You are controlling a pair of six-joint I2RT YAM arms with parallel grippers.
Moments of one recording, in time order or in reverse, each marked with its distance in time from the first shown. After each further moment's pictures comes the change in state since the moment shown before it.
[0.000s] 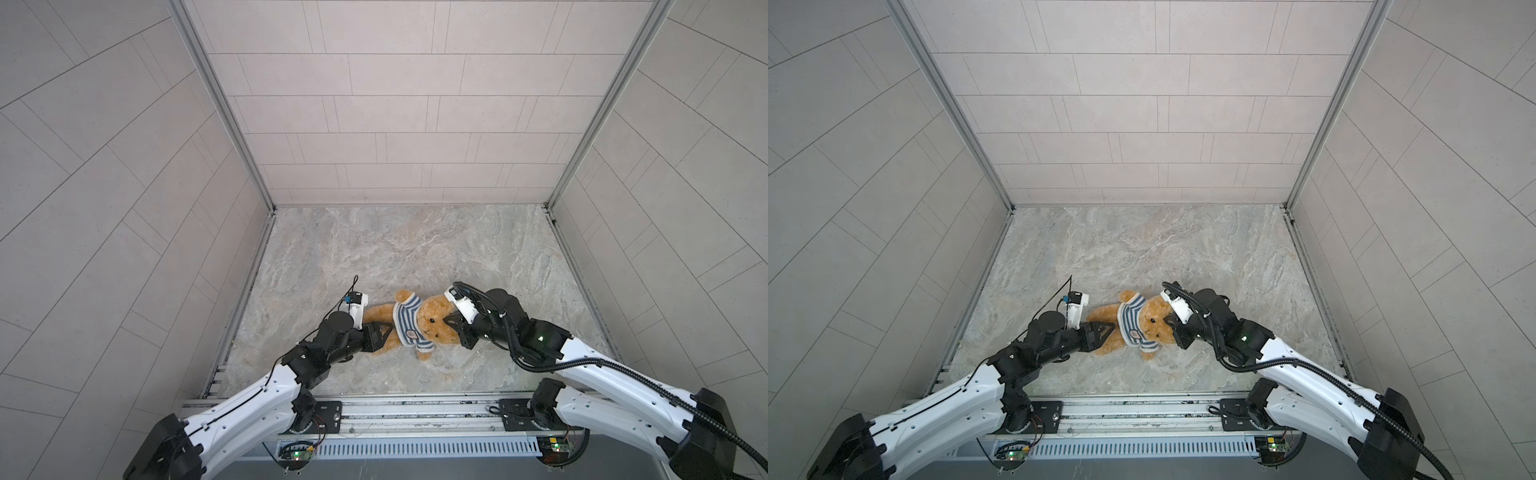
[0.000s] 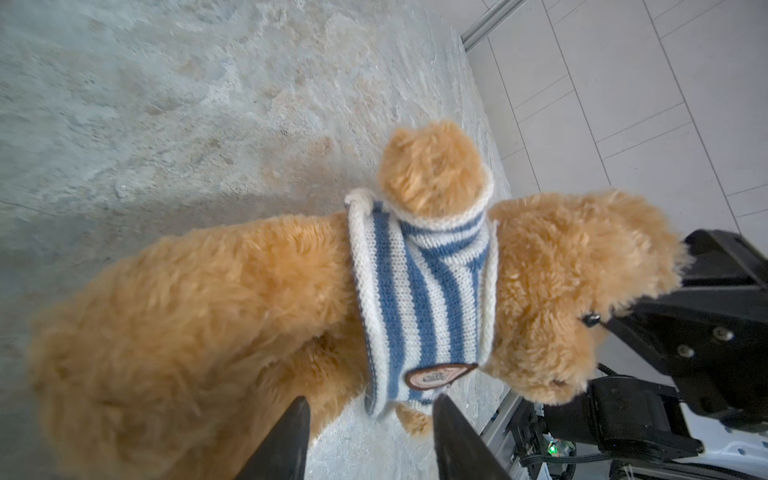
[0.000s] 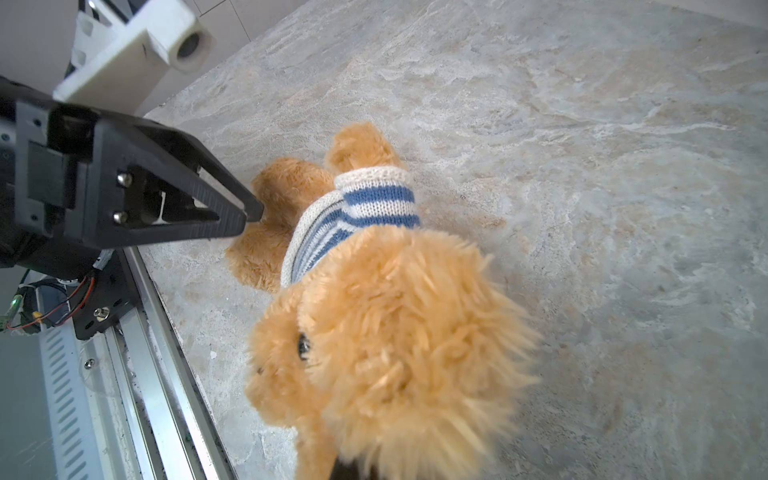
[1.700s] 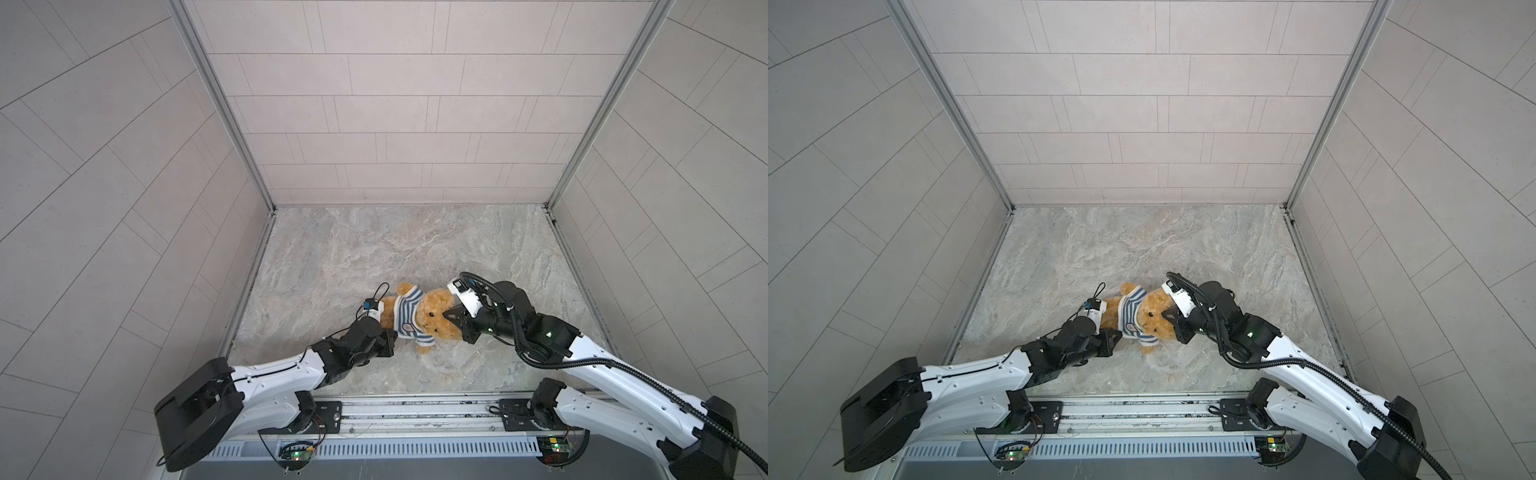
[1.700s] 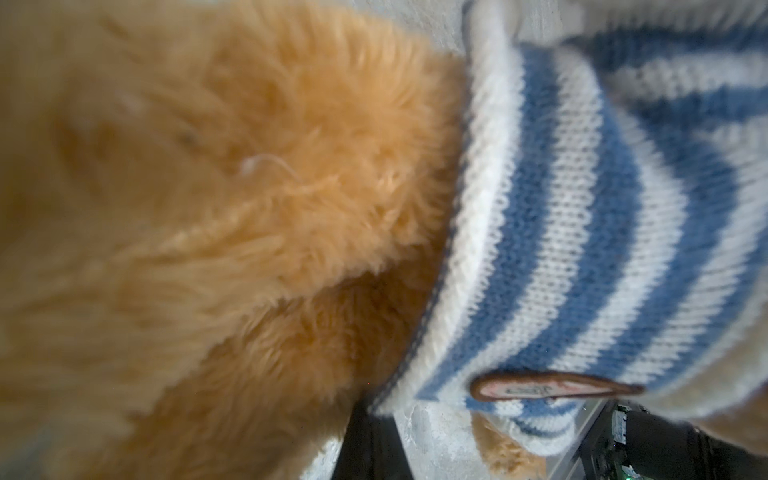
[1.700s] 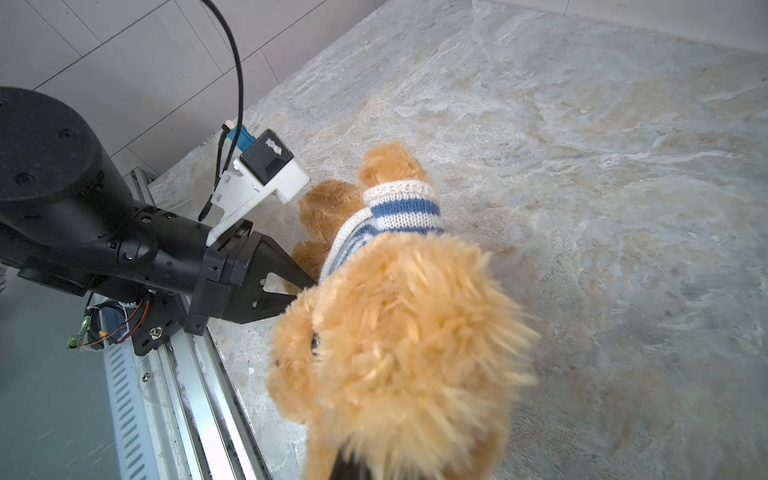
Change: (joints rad) left arm -0.161 0.342 0.064 0.109 -0.199 -0.077; right arm -0.033 -0.017 0.077 -0.057 -0.076 0.021
